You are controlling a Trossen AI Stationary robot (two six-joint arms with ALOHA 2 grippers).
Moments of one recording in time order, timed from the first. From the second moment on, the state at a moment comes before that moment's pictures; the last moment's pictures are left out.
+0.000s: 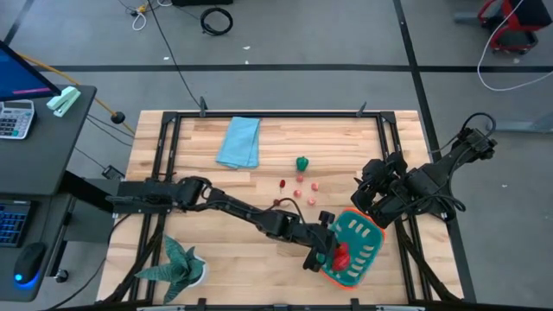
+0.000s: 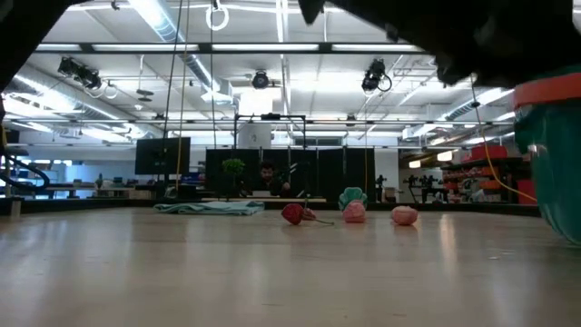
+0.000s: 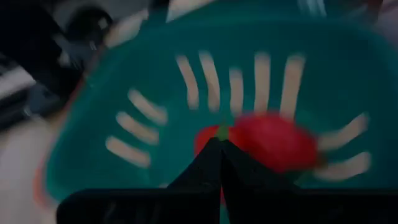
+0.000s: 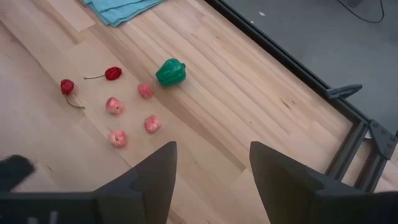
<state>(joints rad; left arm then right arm) -0.31 2.40 1.94 -0.04 -0.14 0.22 0.58 1.22 1.24 -1.57 0.78 1.34</state>
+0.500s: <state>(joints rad) -0.29 2.40 1.94 -0.05 -0.13 0.22 0.59 1.22 1.24 -1.57 0.77 1.34</state>
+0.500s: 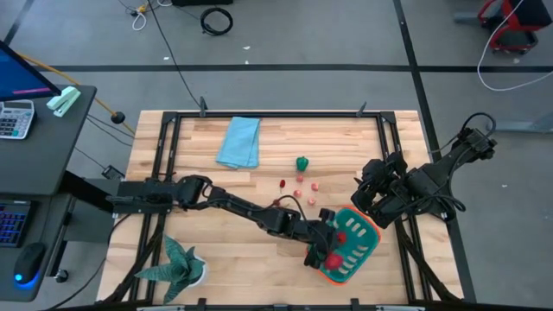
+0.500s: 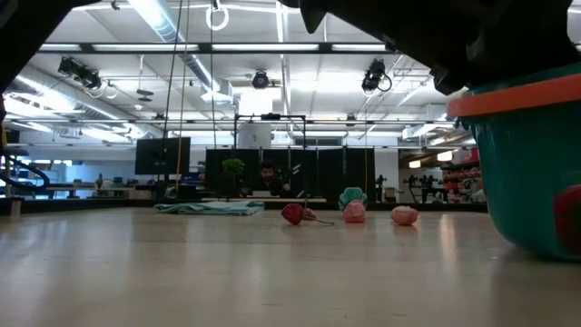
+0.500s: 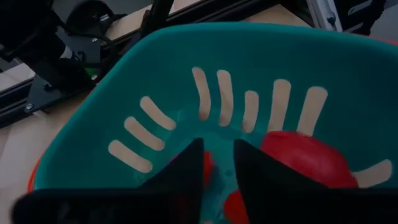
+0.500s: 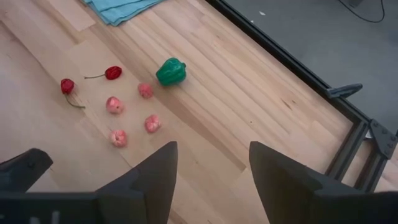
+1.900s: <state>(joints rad) 0.19 1.77 1.94 -1.12 -0.87 0.15 0.23 1.38 1.01 -0.92 0.60 0.84</state>
